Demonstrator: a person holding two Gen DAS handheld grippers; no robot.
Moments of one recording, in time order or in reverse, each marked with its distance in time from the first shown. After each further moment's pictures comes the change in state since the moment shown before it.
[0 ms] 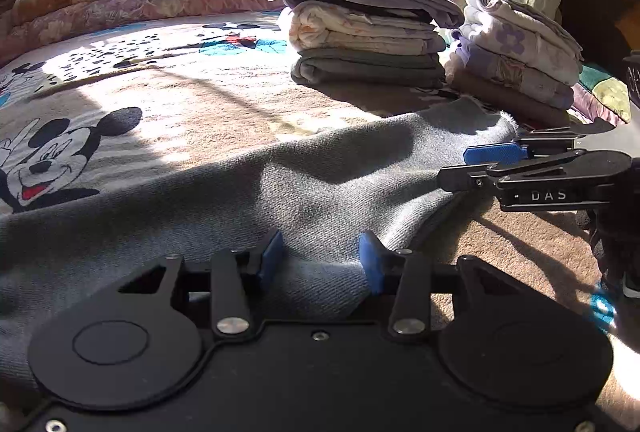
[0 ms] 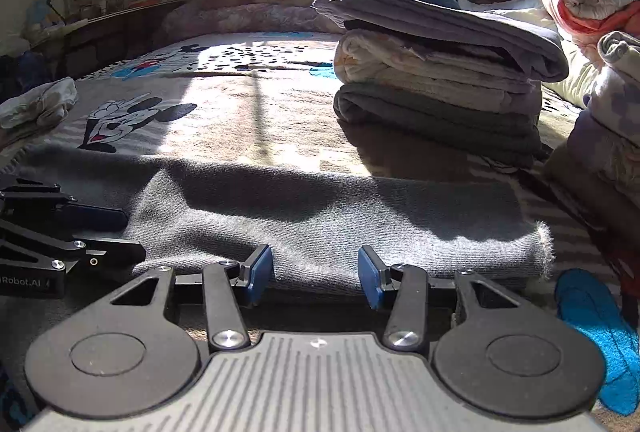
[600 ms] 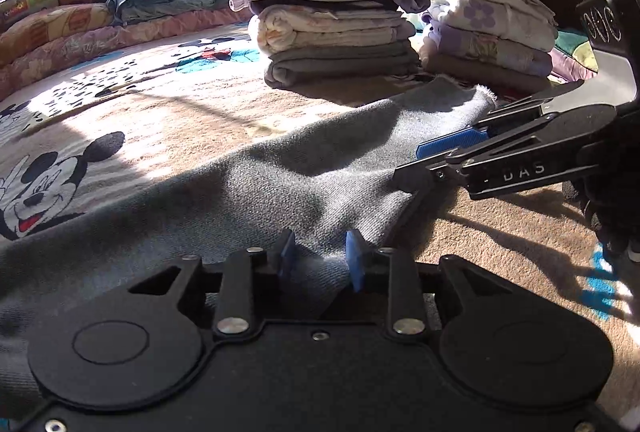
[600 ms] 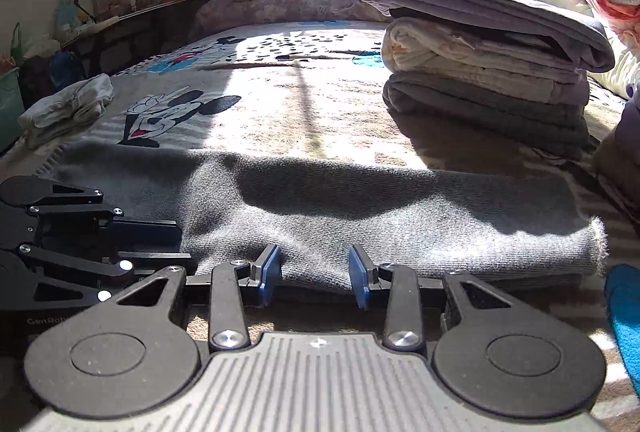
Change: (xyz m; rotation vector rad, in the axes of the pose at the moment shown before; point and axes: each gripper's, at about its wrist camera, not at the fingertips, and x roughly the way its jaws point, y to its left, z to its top) left arm -0.001 -0.014 -0.006 0.118 0.002 -0.012; right arm 0.007 0.024 0.007 -0.025 0.048 0.116
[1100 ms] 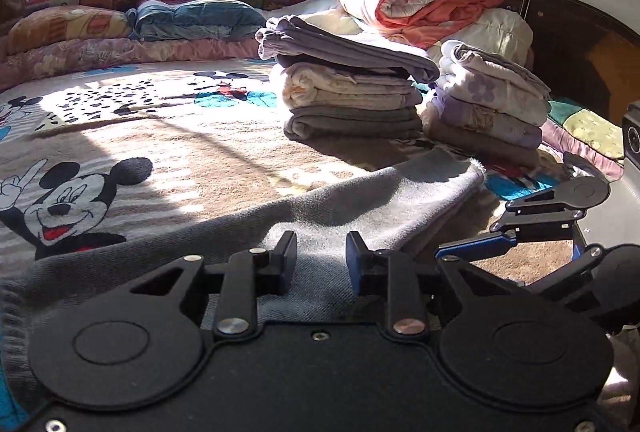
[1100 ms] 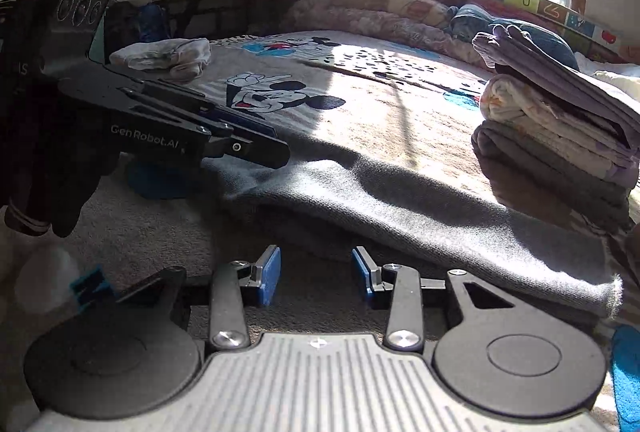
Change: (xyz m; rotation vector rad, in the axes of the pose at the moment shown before) left arm -0.025 0.026 0.004 -0.089 -0.071 -0.039; right arm -0.046 0.050 -0.019 -0.244 -0.044 0.157
